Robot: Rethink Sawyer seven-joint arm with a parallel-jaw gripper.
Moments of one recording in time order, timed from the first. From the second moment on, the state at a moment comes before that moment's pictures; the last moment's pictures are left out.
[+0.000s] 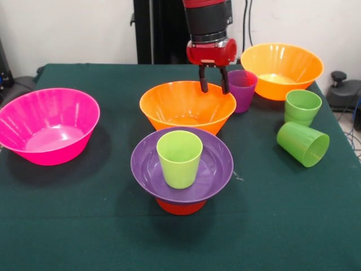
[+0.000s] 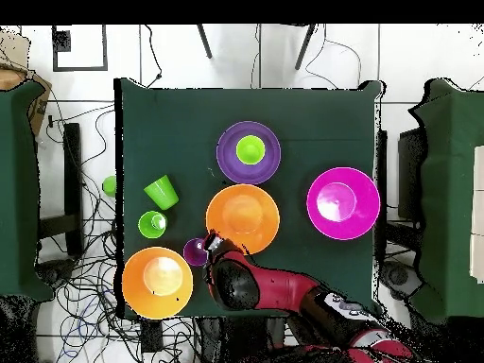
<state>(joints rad) -0.54 -0.58 0.27 2.21 -0.22 -0.21 2.20</state>
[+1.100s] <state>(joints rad) -0.42 -0.62 0.27 2.16 -0.05 -0.21 2.21</state>
